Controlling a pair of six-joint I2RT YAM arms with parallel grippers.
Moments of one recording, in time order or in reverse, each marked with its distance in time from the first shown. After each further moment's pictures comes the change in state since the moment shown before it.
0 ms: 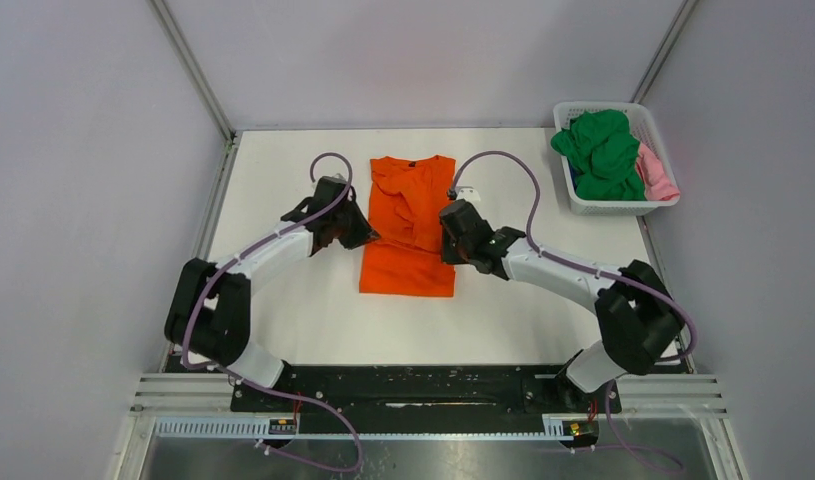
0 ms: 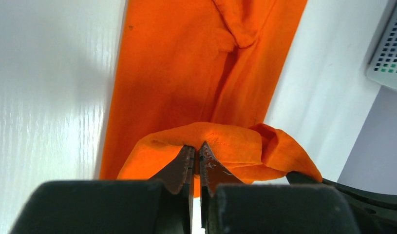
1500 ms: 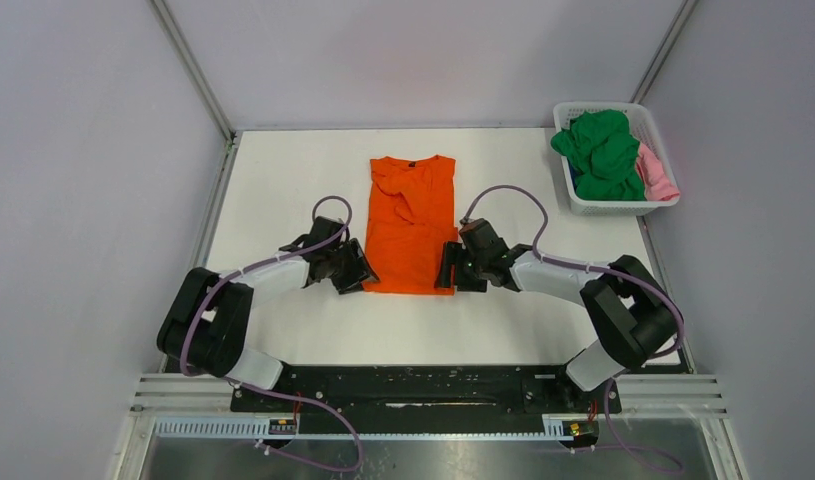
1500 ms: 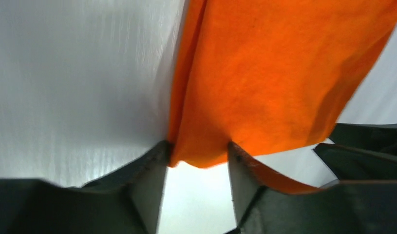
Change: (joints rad) left arm 0.012 -0.048 -0.294 0.054 0.109 0.046; right arm -0.129 0.042 -0.225 0.132 -0.372 0.097
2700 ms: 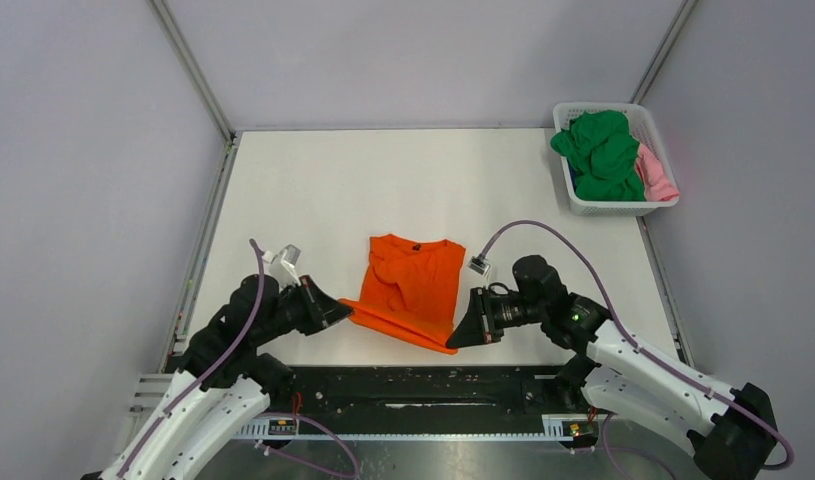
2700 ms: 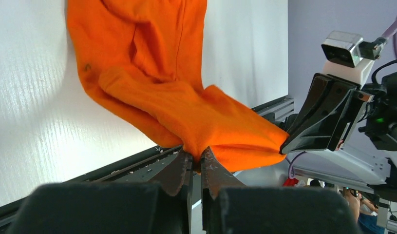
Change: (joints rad) left arm -0.180 -1.085 -0.090 -0.508 -0.018 -0.098; right arm 0.108 -0.747 -0.255 -0.122 -0.629 0.125
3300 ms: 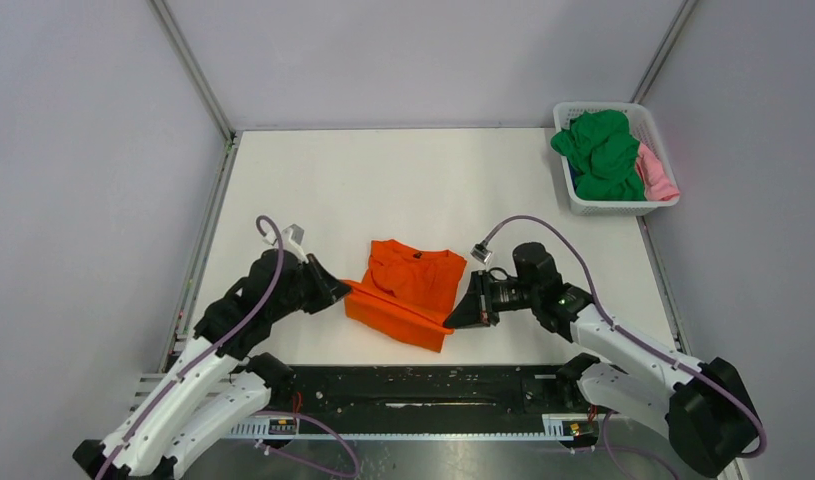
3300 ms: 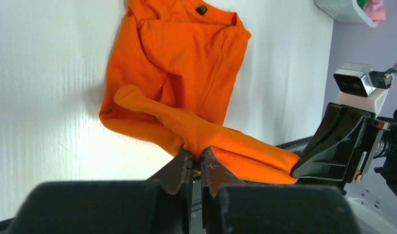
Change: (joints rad) left arm -0.003 0.214 0.109 0.004 -0.176 0.006; right arm -0.135 0.140 -0.060 0.245 -0.132 0.131
